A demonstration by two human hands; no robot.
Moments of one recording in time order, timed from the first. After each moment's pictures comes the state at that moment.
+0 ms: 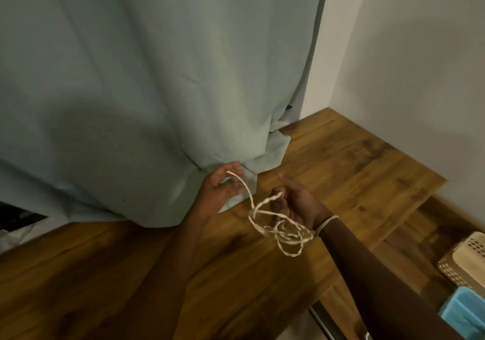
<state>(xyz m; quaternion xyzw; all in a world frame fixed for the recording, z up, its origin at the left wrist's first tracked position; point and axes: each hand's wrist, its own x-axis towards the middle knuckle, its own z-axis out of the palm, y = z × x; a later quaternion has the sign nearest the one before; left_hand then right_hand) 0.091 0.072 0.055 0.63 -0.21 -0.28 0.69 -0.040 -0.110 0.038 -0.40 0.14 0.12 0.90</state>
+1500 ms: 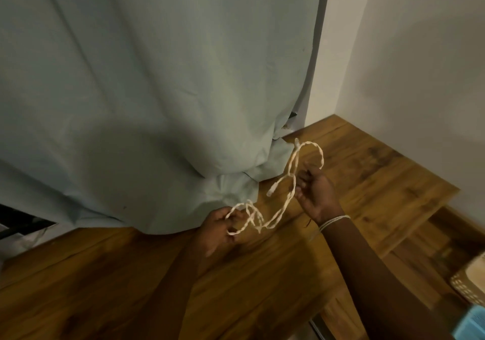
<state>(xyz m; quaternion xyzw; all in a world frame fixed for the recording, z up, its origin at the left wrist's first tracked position) 0.051 0.083 0.023 0.68 -0.08 -0.38 0.62 -0.030 -0.147 0.066 -0.30 0.26 -0.23 0.89</state>
